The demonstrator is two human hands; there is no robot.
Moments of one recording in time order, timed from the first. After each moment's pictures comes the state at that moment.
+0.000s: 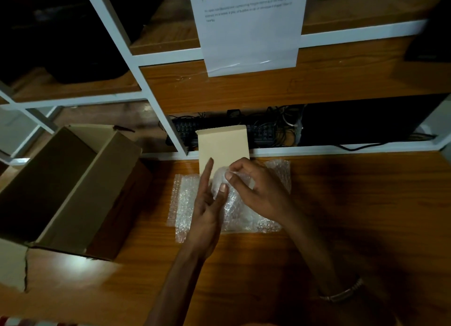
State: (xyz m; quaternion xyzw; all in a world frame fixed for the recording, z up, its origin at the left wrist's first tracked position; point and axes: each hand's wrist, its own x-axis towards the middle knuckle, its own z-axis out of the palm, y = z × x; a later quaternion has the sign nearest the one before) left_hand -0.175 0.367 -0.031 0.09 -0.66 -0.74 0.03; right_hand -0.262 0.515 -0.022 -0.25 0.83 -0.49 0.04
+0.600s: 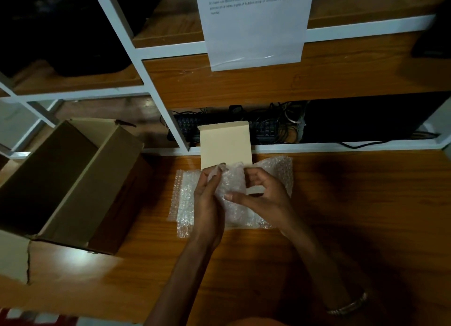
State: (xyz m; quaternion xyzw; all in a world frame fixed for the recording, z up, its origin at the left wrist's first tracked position) left_hand -0.186 0.381 -0.020 0.14 -0.57 -0.81 0.10; right_hand -0.238 0.519 -0.044 -0.12 0.75 -0.63 0.12
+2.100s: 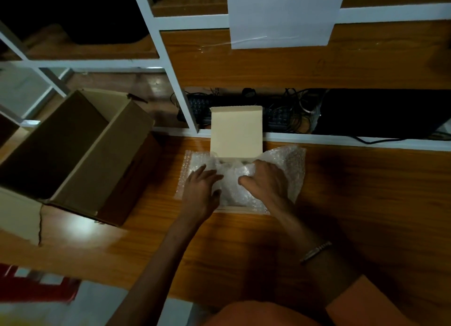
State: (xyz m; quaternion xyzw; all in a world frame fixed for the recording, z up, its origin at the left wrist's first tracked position) left_hand -0.183 0.295 -0.121 0.05 -0.98 -0.18 0.03; right_hand -0.266 0.478 -0.083 -0.06 0.95 -0.27 0.13
